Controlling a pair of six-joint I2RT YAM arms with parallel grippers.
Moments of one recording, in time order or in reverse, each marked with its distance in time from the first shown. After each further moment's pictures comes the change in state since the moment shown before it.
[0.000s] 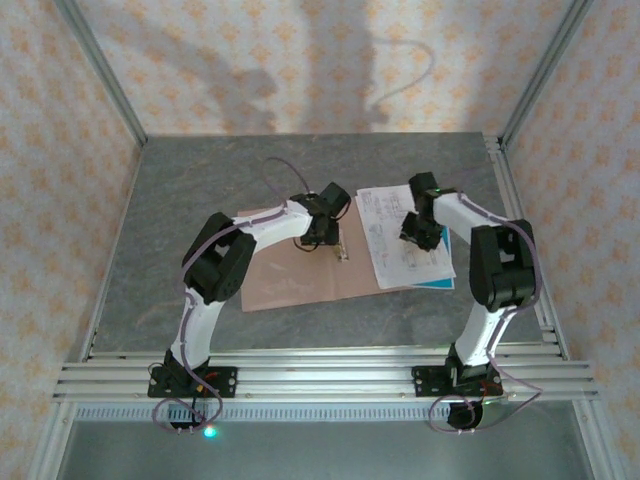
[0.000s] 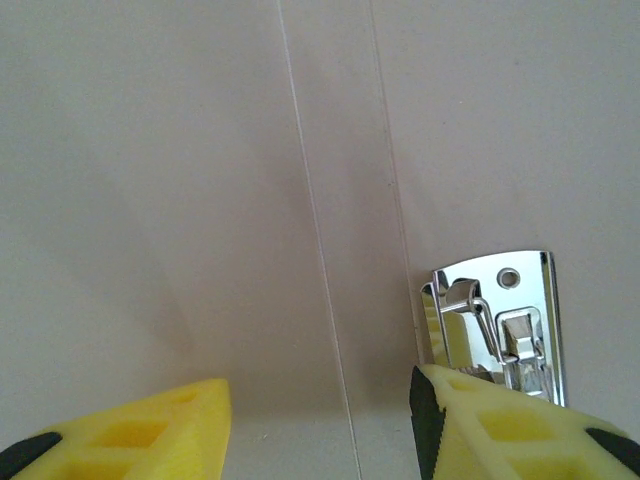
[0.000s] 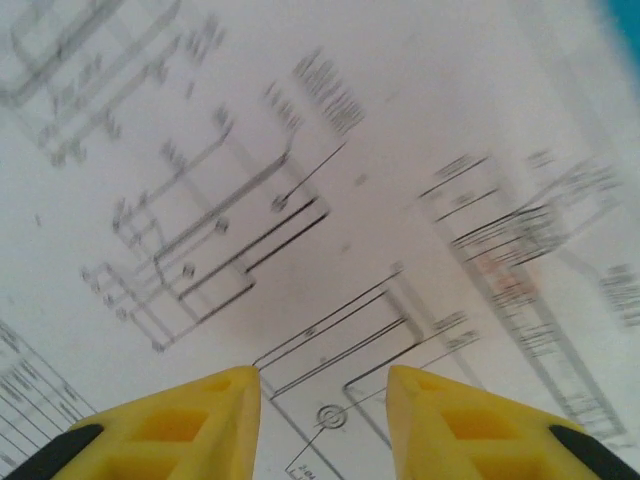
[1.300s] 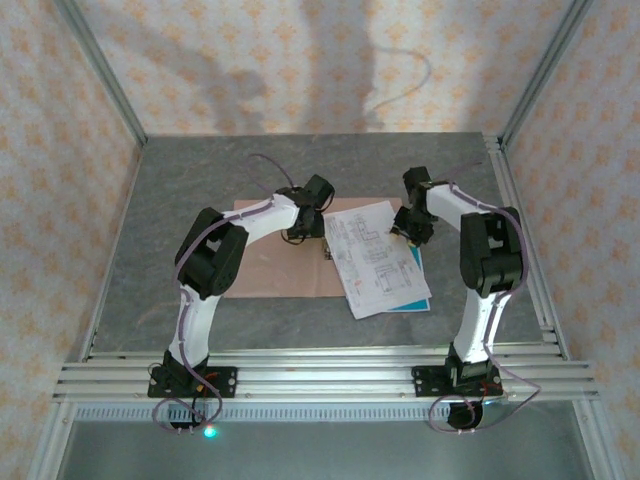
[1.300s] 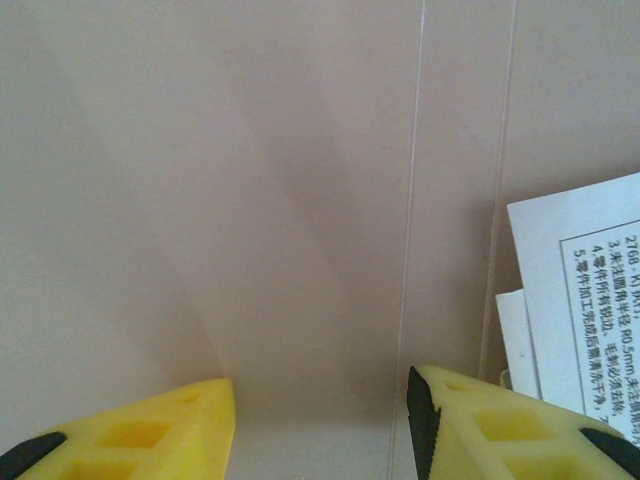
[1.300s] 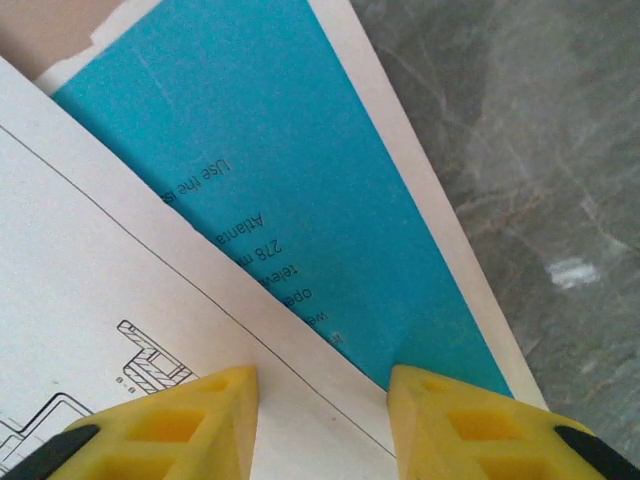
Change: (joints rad) left arm 0.095 -0.007 -0.026 0.011 -0.004 0.021; right arm 0.043 0.137 0.116 -0.026 -0.117 0.020
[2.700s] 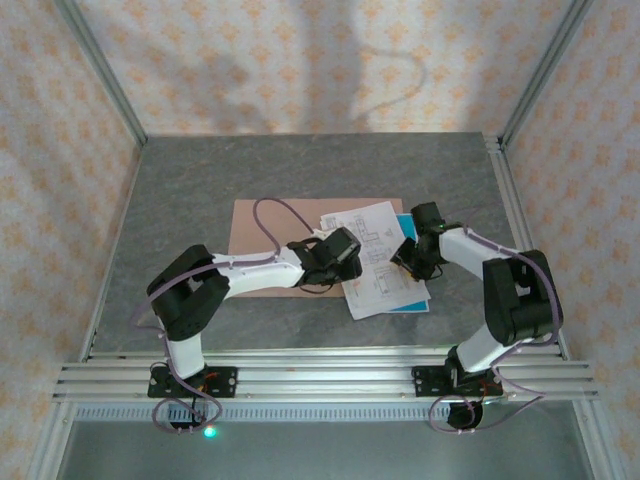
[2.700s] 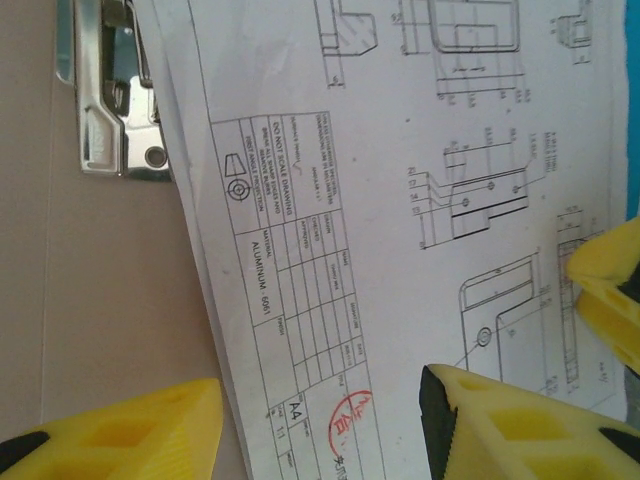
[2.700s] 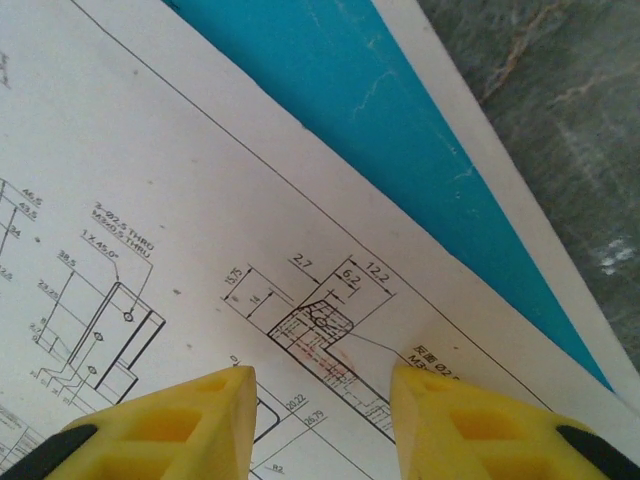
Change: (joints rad) left arm -0.341 -0.303 -0.413 0.342 0.052 -0.439; right arm 0.038 -0.362 -0.480 0.212 -0.099 0.173
